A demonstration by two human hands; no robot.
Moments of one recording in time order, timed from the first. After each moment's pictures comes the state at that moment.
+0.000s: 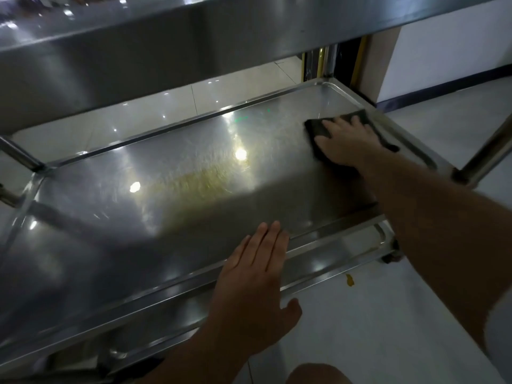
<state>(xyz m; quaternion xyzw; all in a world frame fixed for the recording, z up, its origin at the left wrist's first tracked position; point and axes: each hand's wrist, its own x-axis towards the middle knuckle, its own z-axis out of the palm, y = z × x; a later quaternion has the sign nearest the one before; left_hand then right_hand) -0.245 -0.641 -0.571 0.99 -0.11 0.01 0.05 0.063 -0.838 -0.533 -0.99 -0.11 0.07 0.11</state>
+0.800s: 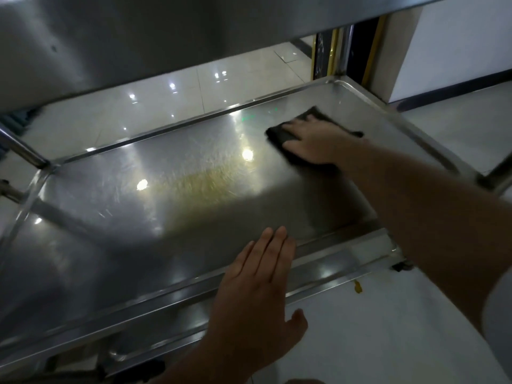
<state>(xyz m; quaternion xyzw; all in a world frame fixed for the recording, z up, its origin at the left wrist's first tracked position) -0.245 -0.640 -0.579 0.99 -0.11 0.03 0.05 0.072 -0.768 -0.523 -0.96 -0.28 0.06 0.06</state>
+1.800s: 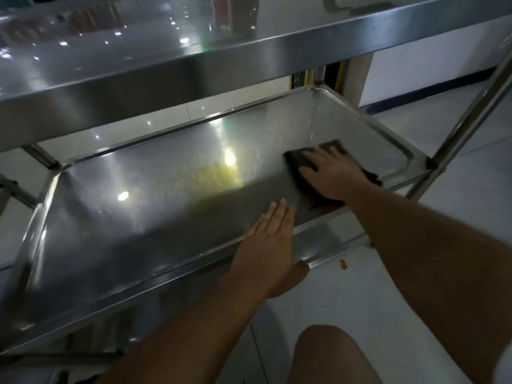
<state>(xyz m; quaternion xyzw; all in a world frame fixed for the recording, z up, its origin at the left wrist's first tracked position) -0.241 -0.627 -0.557 0.98 -0.15 -0.02 0.11 -0.069 -0.805 -0.528 -0.98 -0.13 0.08 0.11</state>
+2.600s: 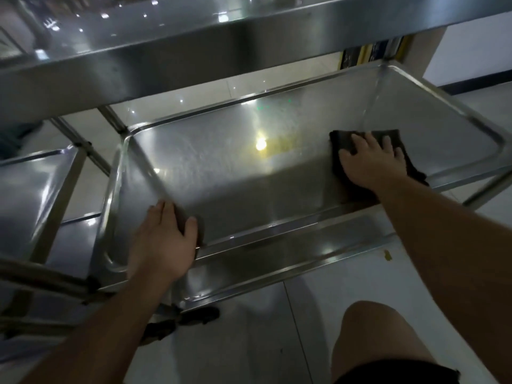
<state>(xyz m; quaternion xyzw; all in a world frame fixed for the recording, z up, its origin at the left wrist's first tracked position) -0.331 -0.367 -0.551 0.96 0.26 0.02 0.06 -0.100 -0.721 -0.536 -0.99 0.00 0.10 0.13</state>
